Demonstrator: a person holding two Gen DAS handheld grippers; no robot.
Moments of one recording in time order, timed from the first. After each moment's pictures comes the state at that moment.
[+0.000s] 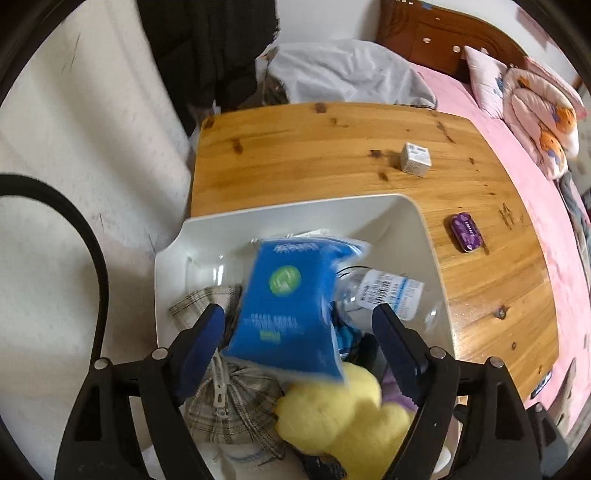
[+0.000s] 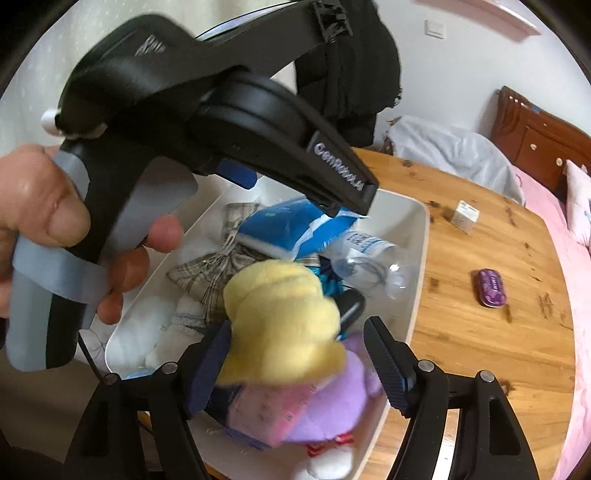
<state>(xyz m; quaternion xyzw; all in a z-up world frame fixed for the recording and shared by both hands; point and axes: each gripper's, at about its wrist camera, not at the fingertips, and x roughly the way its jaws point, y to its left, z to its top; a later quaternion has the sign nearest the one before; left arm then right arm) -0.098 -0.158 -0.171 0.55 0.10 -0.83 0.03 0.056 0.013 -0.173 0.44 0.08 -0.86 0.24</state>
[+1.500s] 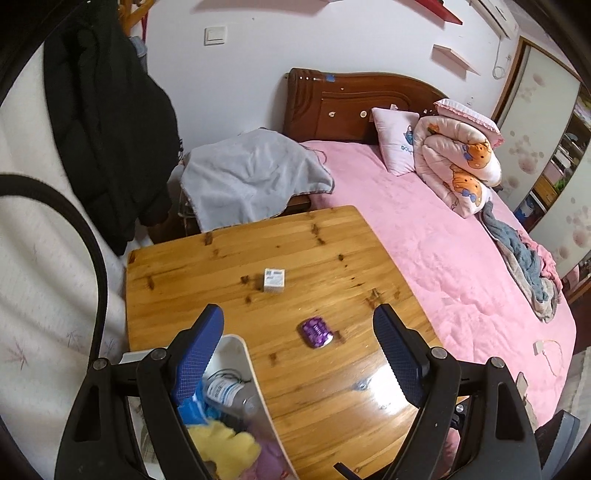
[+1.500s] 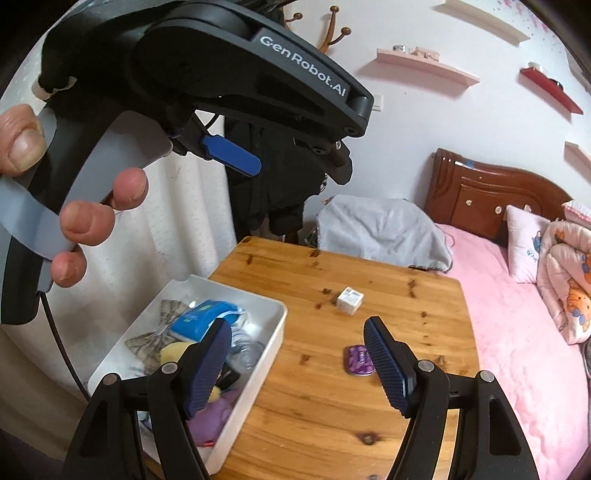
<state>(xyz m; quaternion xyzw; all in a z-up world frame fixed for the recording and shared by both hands) -0.147 -0.060 0.021 0.43 0.11 -0.89 -0.08 0.042 0.149 -0.049 0.31 0.07 -0.93 0.19</state>
